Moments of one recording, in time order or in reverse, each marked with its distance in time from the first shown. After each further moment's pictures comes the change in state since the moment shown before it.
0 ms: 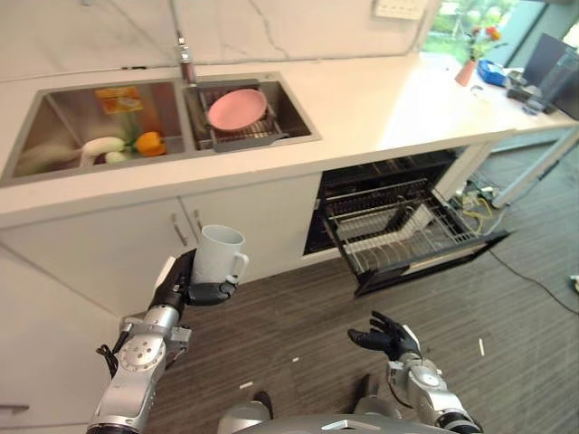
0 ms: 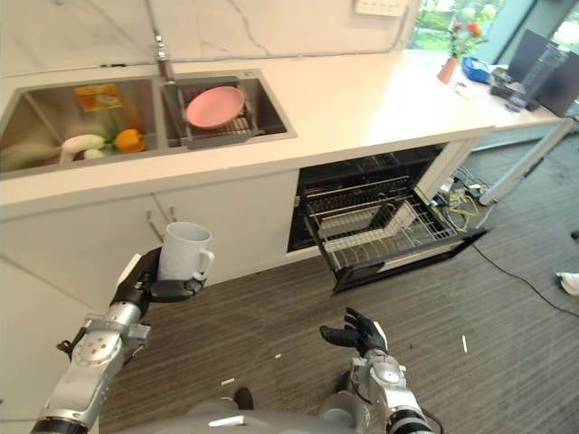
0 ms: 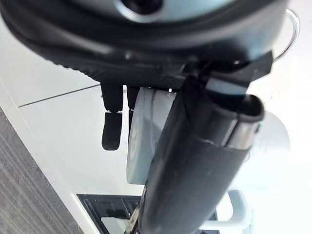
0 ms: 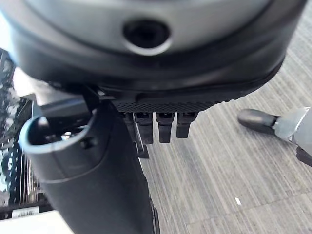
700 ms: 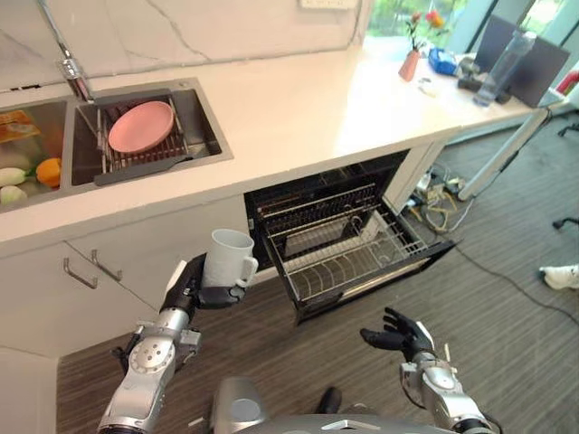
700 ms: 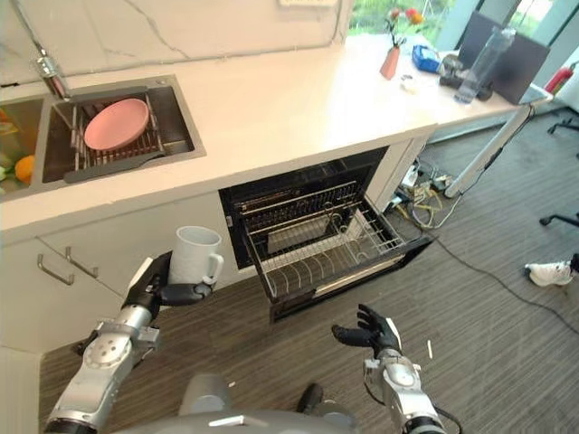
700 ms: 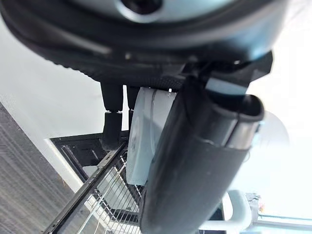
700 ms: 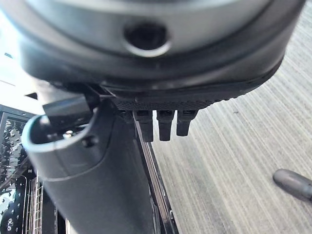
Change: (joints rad) left arm -0.015 -0.023 -0.048 0.002 -0.002 0.000 -0.005; right arm 0.030 -0.076 0.006 -0.098 -0.014 -0.009 0.010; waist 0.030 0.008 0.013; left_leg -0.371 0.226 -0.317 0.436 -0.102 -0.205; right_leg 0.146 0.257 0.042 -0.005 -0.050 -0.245
